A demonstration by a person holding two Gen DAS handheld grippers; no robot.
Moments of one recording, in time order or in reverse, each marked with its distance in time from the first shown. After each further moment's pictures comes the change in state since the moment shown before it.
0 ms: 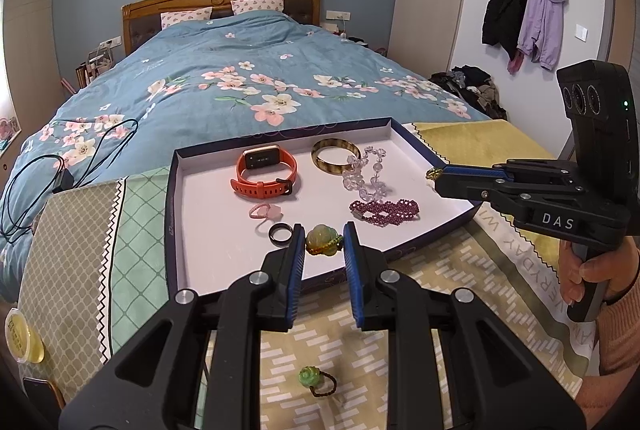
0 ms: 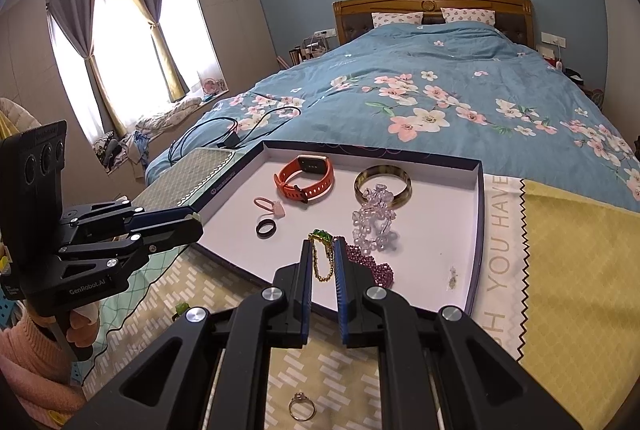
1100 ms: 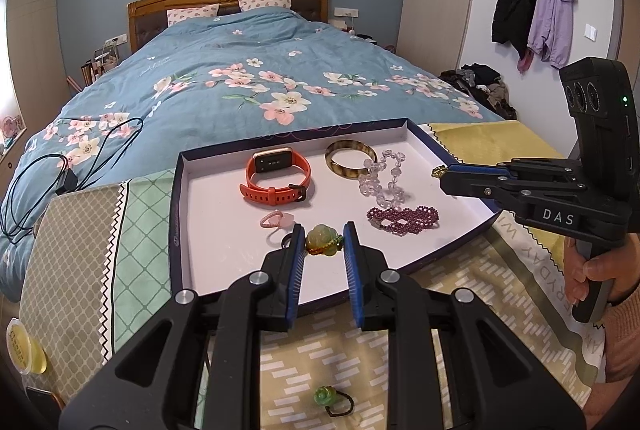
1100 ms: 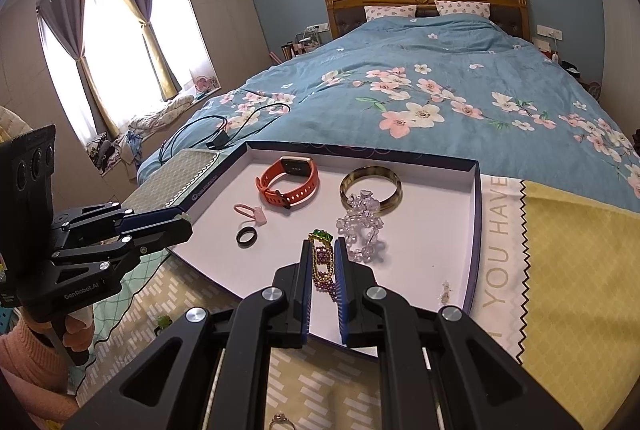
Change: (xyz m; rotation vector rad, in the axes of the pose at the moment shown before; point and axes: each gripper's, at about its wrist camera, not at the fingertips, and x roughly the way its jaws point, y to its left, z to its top) left arm 0.017 0.009 0.007 -0.006 0.012 0.028; right arm 0.018 -0.013 0.009 0.018 0.020 -0.015
